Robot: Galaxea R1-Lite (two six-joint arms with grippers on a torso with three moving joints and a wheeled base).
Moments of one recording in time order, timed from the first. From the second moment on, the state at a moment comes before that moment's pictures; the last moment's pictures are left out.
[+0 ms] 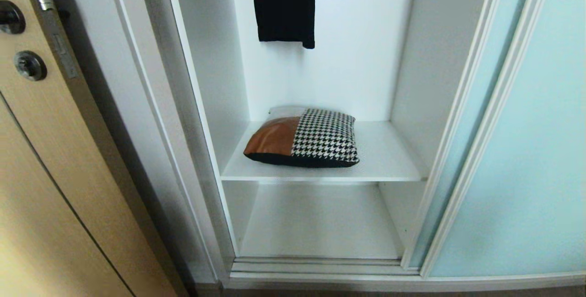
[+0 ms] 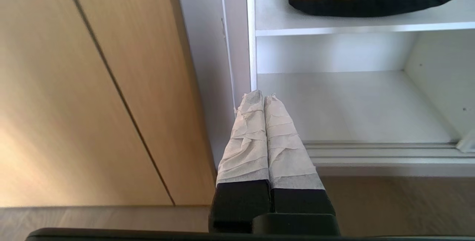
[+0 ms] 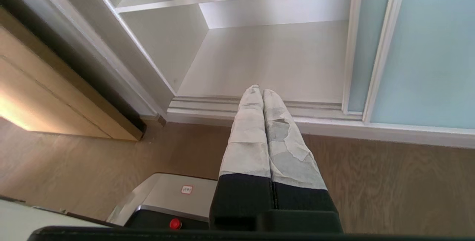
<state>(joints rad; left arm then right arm) 0.00 0.00 -0.01 0.03 -0.02 0.06 0.57 0.32 -0.26 0.14 -0.30 0.38</state>
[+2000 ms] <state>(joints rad) 0.00 0.00 -0.01 0.03 -0.02 0.06 0.09 0.80 -1.03 0.36 -0.18 0.33</state>
